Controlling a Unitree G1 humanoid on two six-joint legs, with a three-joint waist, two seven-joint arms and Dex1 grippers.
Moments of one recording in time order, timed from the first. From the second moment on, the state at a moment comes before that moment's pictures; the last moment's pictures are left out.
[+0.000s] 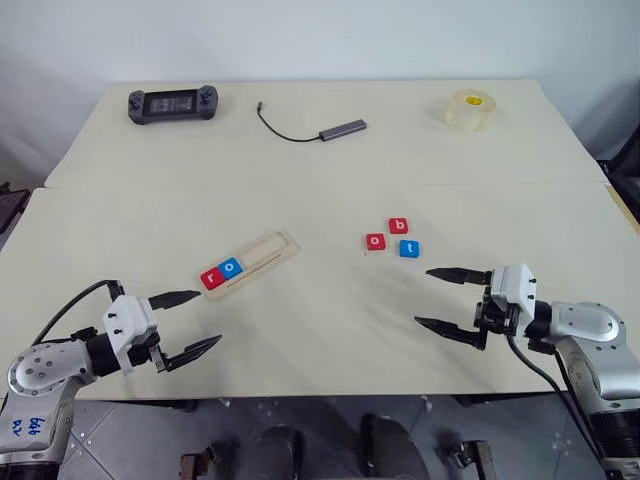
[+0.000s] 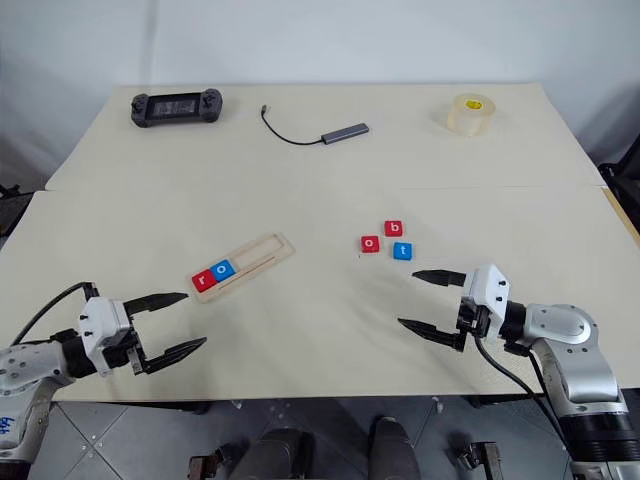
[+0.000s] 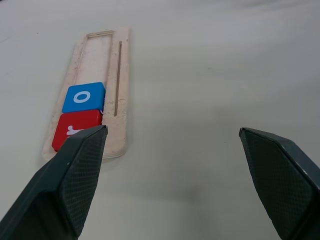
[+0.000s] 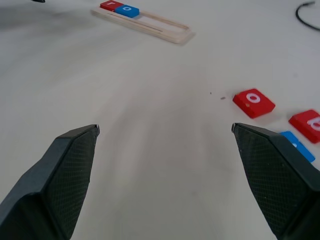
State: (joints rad) left arm 0.12 0.72 0.30 -0.06 -0.39 -0.08 -1.02; right arm -0.14 -0.74 -0.10 0.00 0.47 0.01 1.17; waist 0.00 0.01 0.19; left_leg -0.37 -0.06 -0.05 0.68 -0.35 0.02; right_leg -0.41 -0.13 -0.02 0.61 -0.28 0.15
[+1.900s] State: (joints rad) left arm -0.34 0.72 0.18 0.51 -0.31 -0.04 -1.16; right arm -0.25 -0.58 0.00 -0.23 0.50 0.15 1.07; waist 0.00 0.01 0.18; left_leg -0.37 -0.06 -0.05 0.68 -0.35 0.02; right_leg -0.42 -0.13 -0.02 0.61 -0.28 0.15
